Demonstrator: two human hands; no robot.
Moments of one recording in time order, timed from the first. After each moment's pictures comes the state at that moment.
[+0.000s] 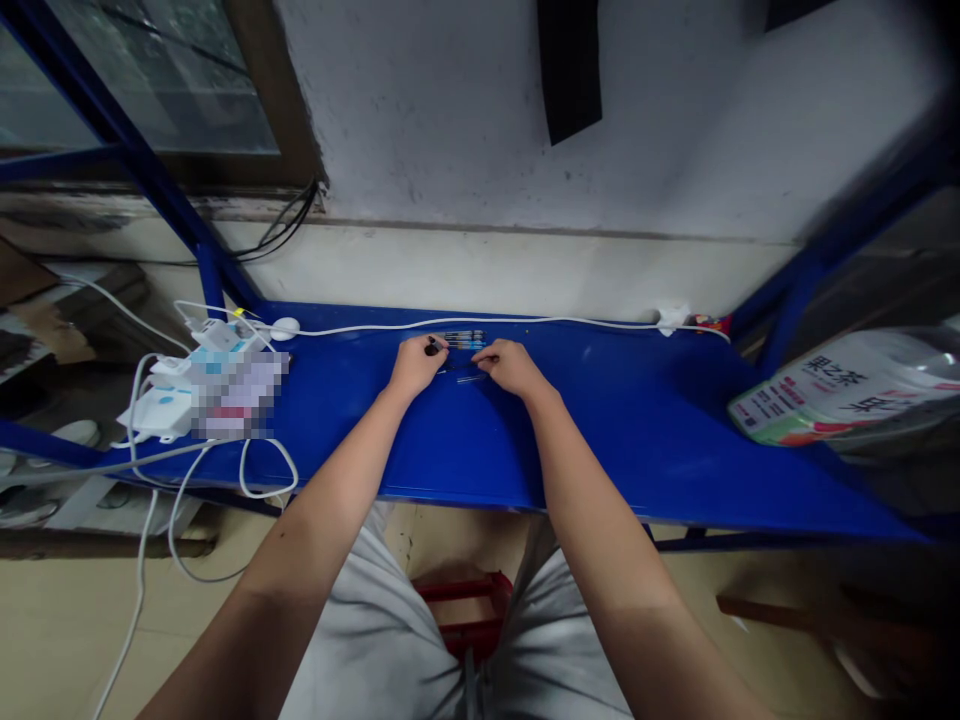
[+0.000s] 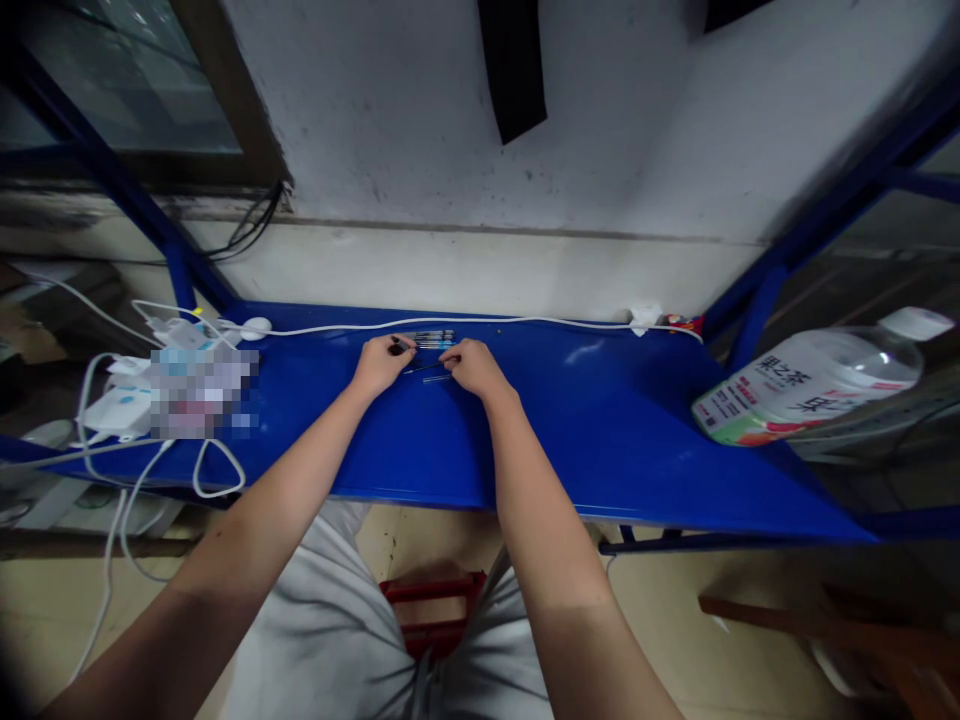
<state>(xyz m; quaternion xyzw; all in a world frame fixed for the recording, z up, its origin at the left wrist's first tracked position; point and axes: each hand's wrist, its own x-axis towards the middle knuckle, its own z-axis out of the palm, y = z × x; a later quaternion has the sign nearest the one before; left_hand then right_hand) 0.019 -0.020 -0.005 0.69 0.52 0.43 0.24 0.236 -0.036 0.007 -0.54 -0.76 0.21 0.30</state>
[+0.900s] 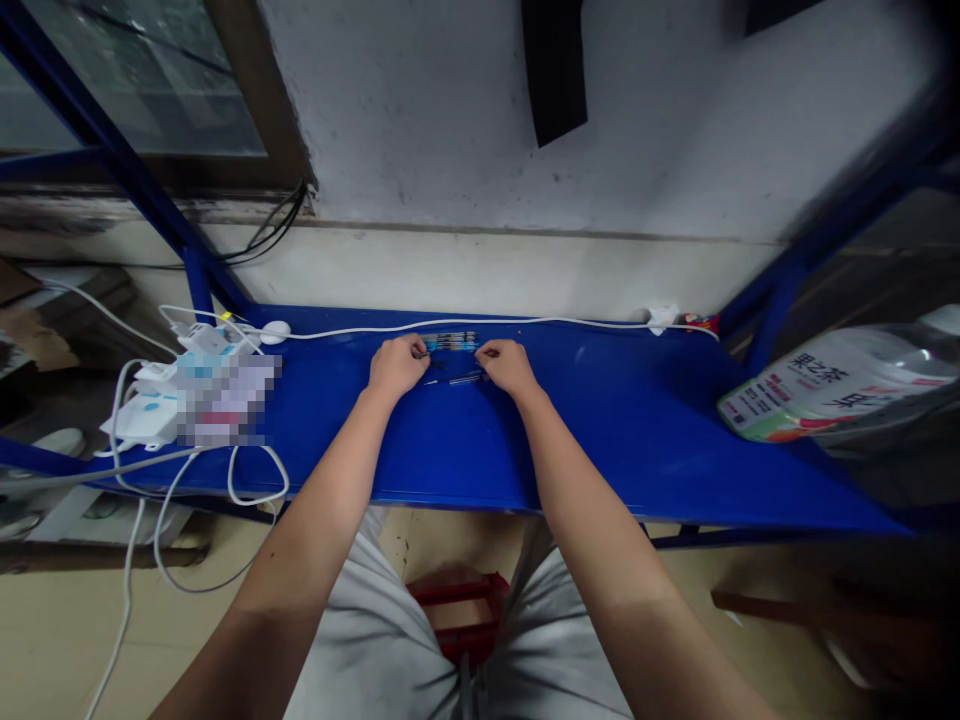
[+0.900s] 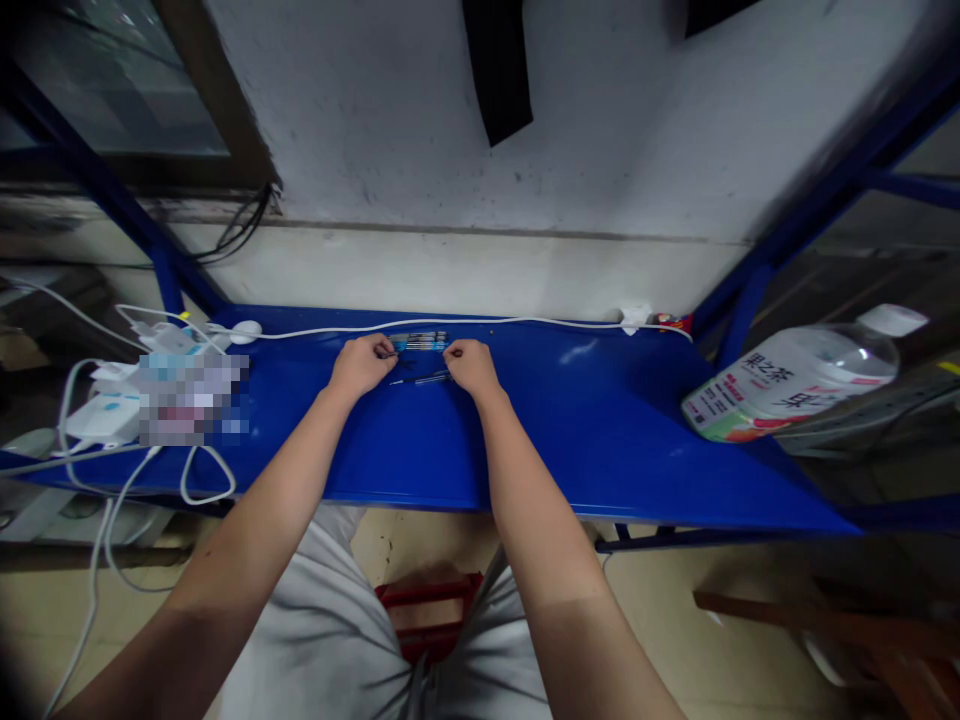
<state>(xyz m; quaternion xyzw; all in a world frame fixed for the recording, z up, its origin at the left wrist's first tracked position) 0.005 -0.028 0.018 0.70 0.64 0.28 0.15 0.235 -0.032 0.001 -0.61 -0.67 0.23 0.37</state>
